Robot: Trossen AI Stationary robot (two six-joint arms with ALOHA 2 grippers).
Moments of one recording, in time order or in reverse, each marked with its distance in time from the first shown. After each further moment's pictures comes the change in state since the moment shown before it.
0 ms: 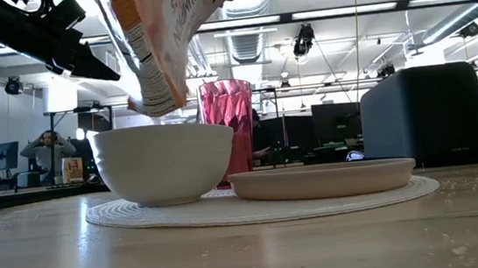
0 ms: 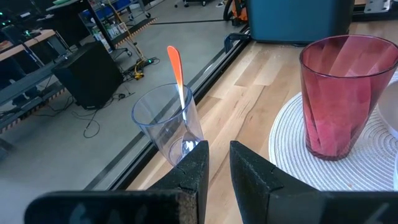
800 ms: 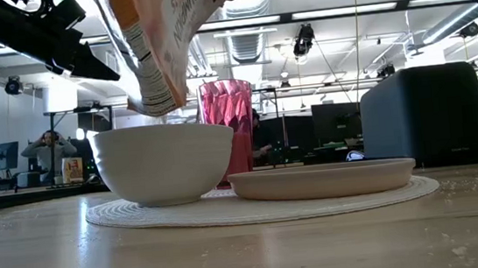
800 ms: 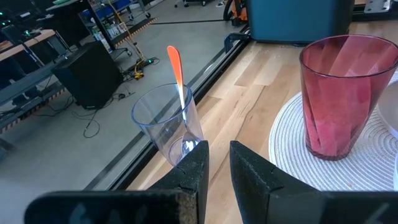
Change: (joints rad) left arm 0.000 0.000 0.000 0.000 0.000 0.000; right arm 0.000 0.001 0.000 0.000 0.000 0.006
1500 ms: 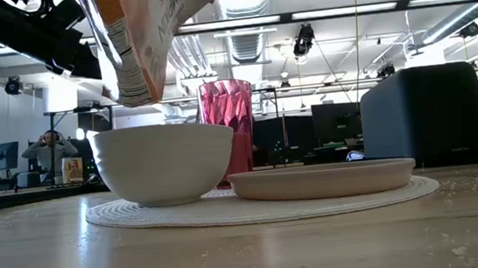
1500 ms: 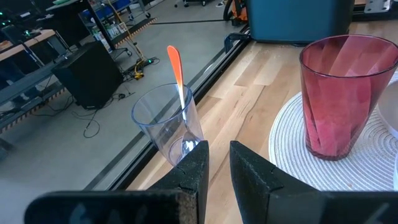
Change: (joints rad) left arm 0.000 0.000 0.000 0.000 0.000 0.000; right arm 0.014 -0.005 0.000 -0.009 0.000 -0.172
